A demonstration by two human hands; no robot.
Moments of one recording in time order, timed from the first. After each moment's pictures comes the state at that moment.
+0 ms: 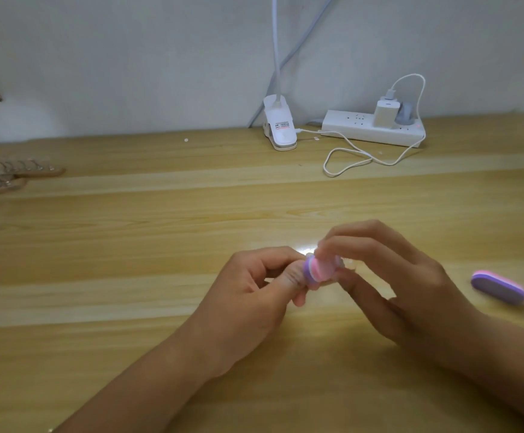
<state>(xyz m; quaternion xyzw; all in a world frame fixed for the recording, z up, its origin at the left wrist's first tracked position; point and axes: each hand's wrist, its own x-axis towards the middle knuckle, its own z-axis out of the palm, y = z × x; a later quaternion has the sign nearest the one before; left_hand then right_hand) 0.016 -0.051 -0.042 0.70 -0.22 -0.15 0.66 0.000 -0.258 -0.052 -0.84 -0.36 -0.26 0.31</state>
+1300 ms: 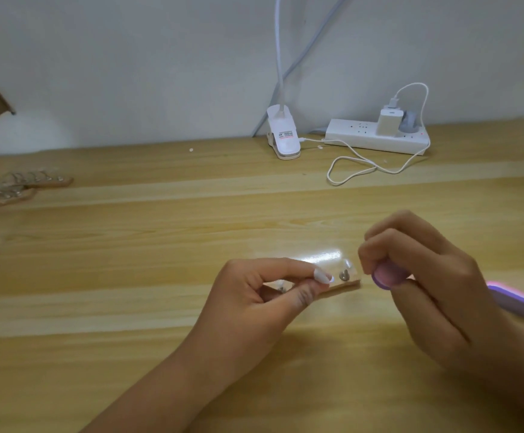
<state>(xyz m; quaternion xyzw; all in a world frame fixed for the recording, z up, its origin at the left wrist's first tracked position) 0.015 -0.051 -0.047 0.71 -0.23 -0.05 0.66 -0.009 -0.263 -0.032 -0.85 -0.31 -0.25 0.35</state>
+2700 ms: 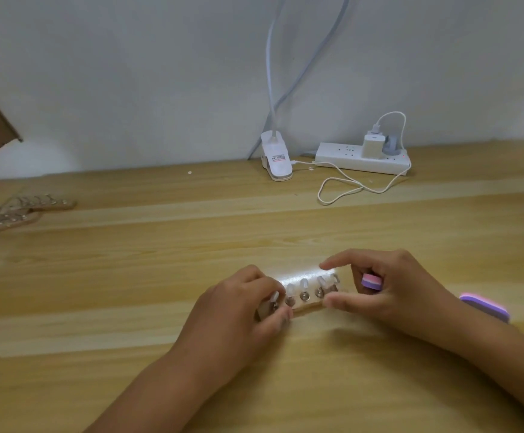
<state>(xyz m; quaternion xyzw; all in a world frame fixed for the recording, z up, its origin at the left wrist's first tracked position) 0.026 -0.037 -0.045 0.91 -0.27 0.05 0.30 0.017 -0.279 -0.049 -0.89 -0.17 -0.09 0.40</state>
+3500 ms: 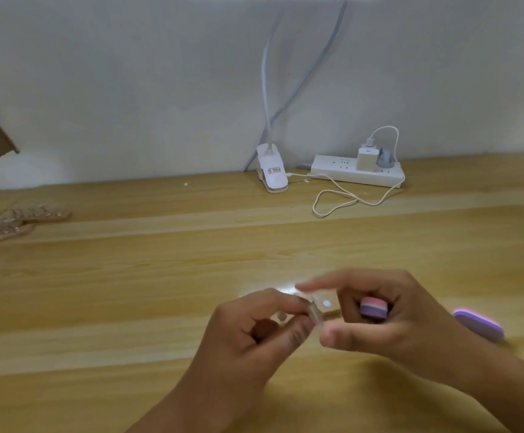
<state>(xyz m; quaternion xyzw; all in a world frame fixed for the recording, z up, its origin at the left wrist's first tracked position) 0.009 -0.052 -0.041 0.72 -0.31 0.01 0.62 -0.004 -0.261 -0.028 -0.78 -0.24 -0.02 0.58</state>
